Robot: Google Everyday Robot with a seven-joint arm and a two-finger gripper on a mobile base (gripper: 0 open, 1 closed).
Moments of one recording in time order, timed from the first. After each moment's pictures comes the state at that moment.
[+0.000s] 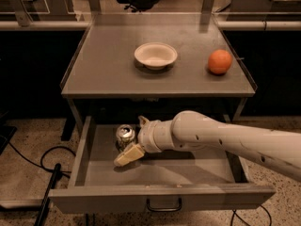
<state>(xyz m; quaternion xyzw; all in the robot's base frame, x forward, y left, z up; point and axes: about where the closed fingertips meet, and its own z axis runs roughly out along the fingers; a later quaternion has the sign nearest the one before) 0.545 0.070 0.657 -0.51 0.73 0.23 0.40</state>
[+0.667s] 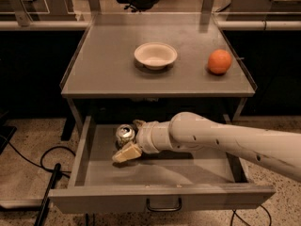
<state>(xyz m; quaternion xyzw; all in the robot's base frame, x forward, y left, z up) 0.547 0.079 0.648 -0.51 0.73 0.24 0.40</state>
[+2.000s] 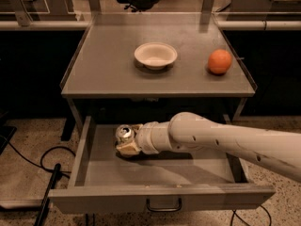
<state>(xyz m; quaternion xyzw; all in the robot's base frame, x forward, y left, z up) 0.543 0.080 0.649 -0.51 0.73 0.24 0.40</state>
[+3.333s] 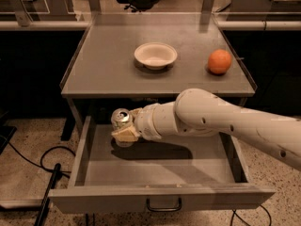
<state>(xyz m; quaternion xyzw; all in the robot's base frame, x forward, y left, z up) 0.527 0.078 0.741 -0.49 0.73 0.26 0.39</state>
